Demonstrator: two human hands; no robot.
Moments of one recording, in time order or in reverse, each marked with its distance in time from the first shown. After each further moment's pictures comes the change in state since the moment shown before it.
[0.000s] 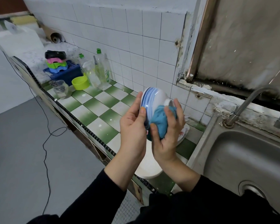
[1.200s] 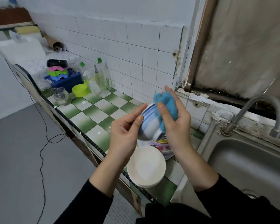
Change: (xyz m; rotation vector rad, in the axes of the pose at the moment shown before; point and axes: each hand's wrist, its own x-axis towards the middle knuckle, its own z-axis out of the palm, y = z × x) left_hand 0.005 0.017 -0.023 0.352 -0.178 0.221; right_hand 0.074 -0.024 -0.019 0.404 -0.158 0.488
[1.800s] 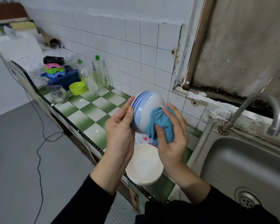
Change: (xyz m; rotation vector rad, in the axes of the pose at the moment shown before) left_hand 0.006 0.006 0.012 -0.364 0.250 -0.178; right_hand -0.043 0.034 -0.006 -0.342 0.115 -0.414
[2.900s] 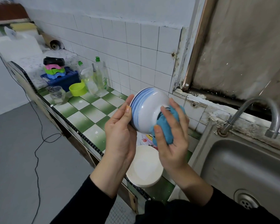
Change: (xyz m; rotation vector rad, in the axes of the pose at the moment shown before) left_hand -0.005 0.012 0.005 -0.129 0.028 -0.030; right_hand 0.009 -0.020 -0.003 -0.020 -0.050 -0.155
